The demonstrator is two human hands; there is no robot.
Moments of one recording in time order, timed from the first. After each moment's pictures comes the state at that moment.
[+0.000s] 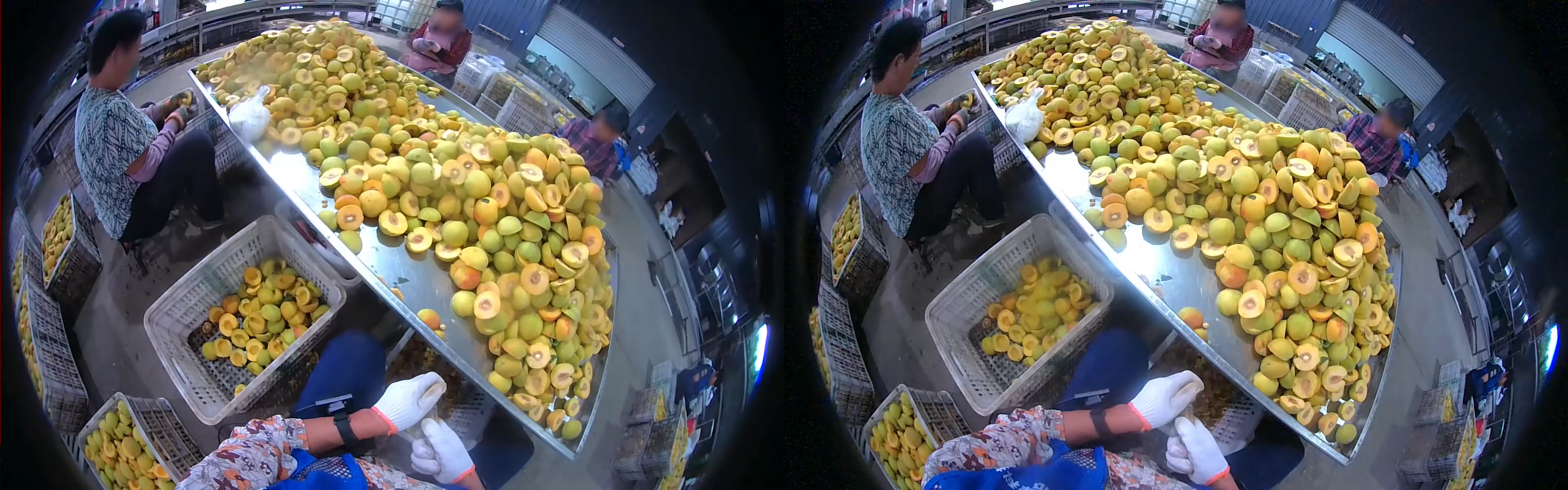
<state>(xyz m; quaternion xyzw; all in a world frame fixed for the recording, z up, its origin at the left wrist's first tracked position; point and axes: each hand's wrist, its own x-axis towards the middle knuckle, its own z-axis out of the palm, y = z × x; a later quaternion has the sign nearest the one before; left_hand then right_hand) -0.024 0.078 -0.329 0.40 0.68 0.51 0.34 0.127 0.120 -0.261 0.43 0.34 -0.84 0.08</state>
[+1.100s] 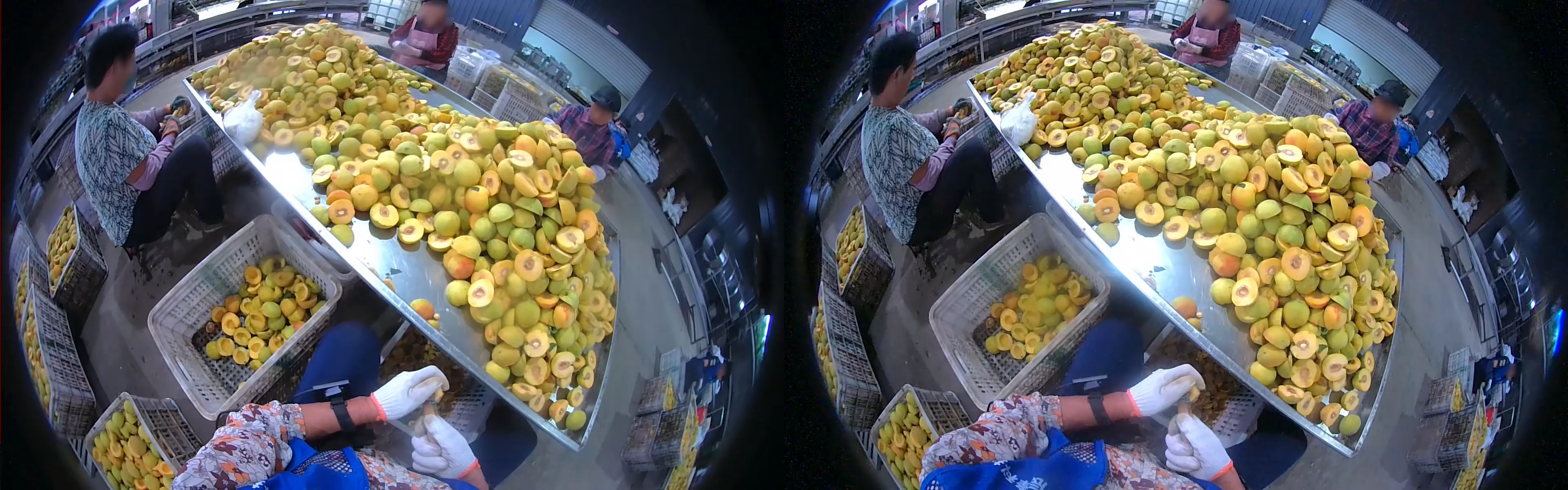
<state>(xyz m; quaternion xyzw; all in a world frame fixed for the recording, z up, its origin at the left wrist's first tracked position) -0.025 0.082 -0.330 0.40 0.54 0.57 0.47 0.156 0.140 -0.273 0.32 0.17 -0.93 0.13</state>
